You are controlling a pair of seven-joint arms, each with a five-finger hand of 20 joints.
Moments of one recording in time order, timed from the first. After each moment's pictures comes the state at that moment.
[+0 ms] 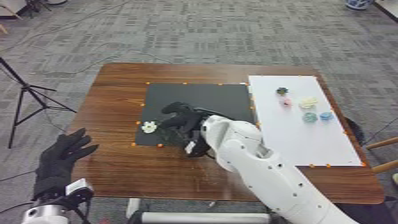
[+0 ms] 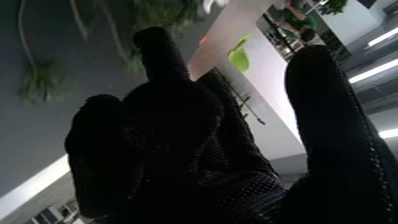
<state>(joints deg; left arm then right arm) 138.9 -50.4 -95.2 -122.4 39.3 31.0 24.0 -68.3 -72.6 44.9 -96.5 -111.5 -16.5 22.3</state>
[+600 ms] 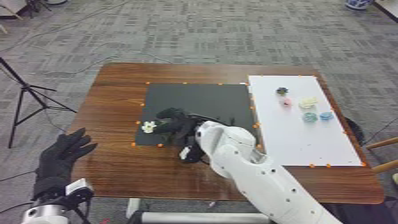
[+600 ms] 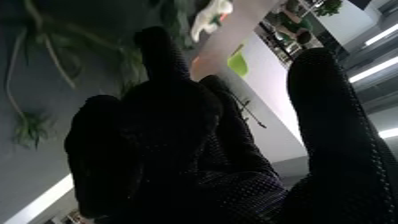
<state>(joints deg) 138.9 -50.6 -95.3 -122.5 39.7 30.9 23.9 -70.5 -75.2 45.2 -95.6 -112.5 -16.9 21.9</state>
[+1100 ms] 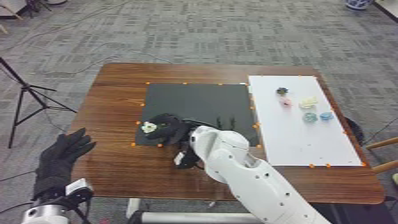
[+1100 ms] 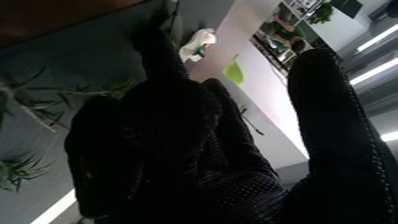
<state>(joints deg) 138.9 -50.5 -95.3 -122.5 39.5 30.9 24.0 -71.6 -77.2 44.6 -95.0 -113.1 -18.0 21.5</state>
